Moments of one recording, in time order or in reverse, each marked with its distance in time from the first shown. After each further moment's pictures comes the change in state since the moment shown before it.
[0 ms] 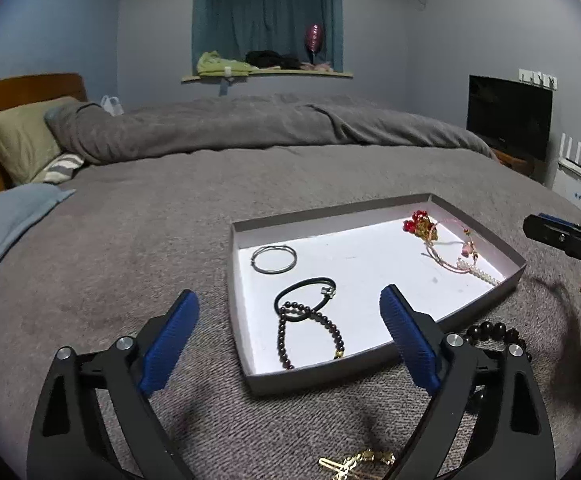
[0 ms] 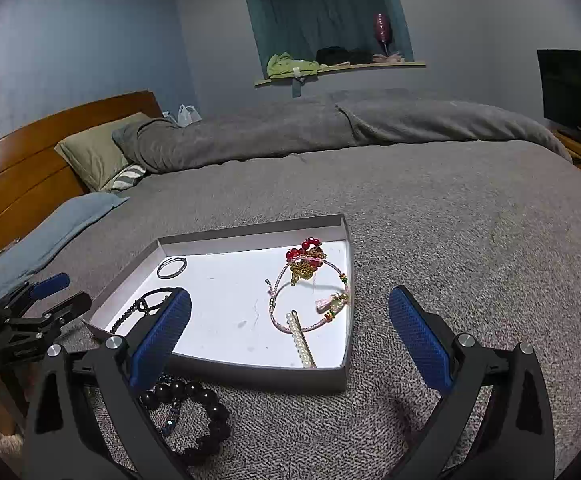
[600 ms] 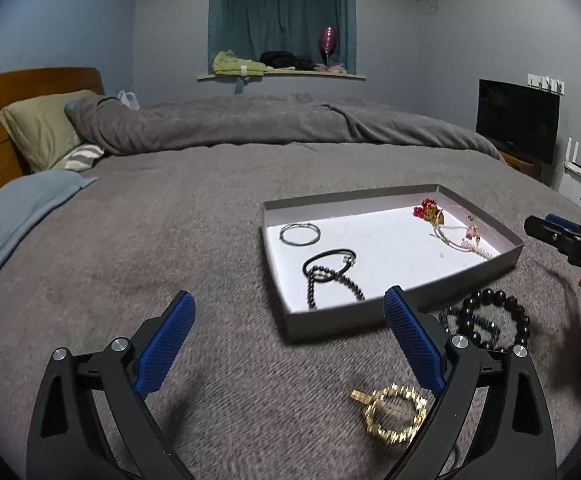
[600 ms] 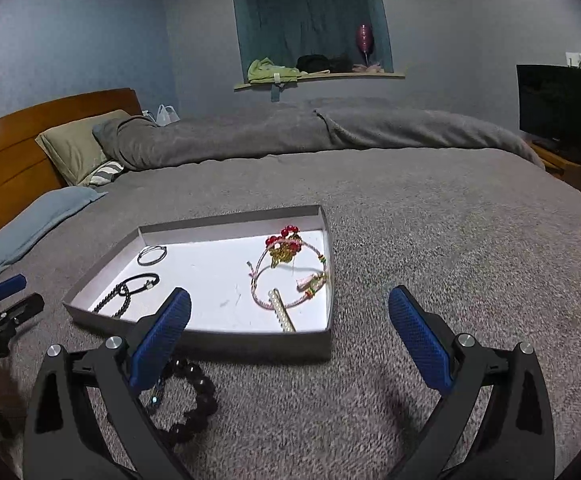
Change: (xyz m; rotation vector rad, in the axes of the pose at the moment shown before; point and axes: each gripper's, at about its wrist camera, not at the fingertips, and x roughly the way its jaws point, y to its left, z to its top) left arm -0.036 0.019 -0.029 -0.027 -0.002 0.035; right arm -0.015 0.011 -0.026 -0.035 -0.026 -0.115
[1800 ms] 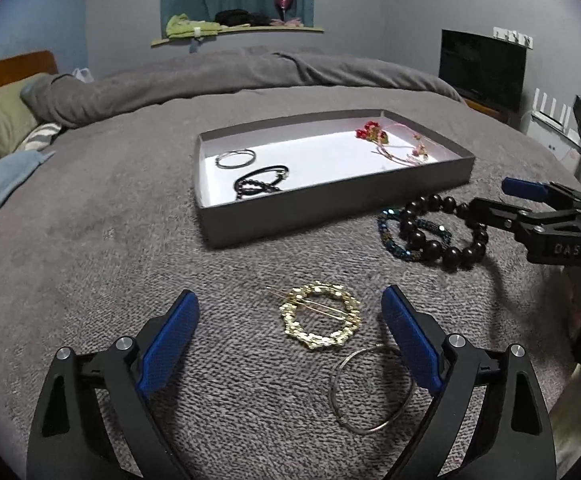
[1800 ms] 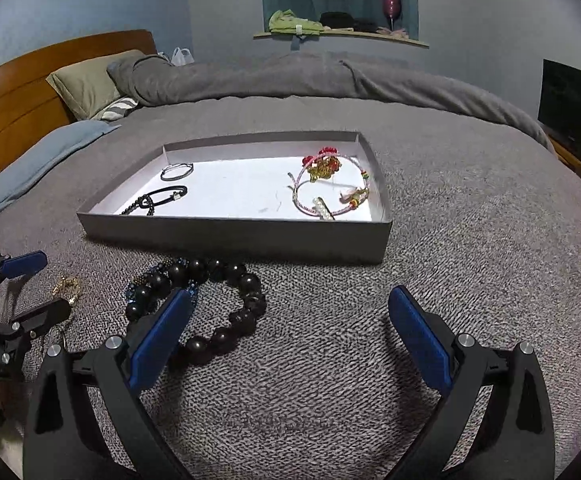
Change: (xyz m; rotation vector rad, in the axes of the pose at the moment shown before) left arm -0.002 -0.040 -0.044 0.104 0.177 -0.128; right arm -0.002 0.040 -0.042 -0.093 0.195 0.006
